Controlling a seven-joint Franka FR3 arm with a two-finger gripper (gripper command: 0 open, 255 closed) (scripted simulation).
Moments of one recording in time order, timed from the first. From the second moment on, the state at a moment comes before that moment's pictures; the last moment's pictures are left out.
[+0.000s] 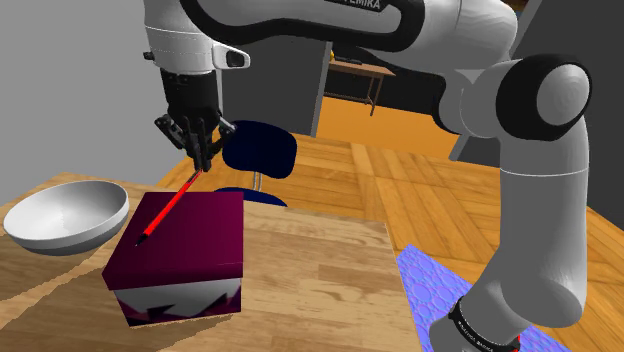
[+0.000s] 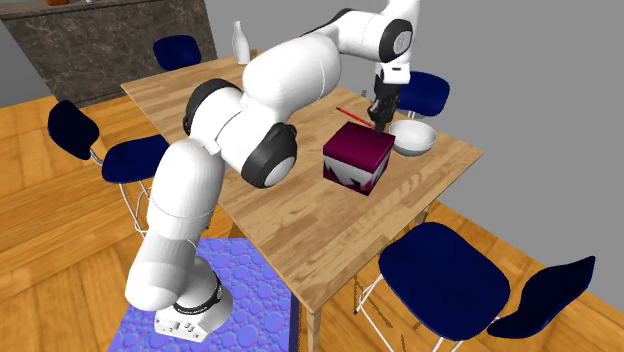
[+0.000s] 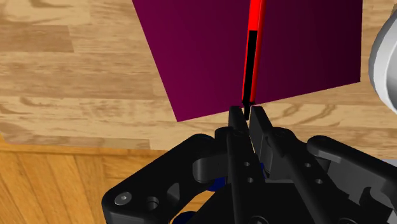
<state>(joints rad) 0.06 0.48 0.83 -1.22 -0.38 1.52 1.67</state>
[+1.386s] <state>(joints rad) 0.01 0.48 0.83 -1.42 -0.38 1.70 1.70</state>
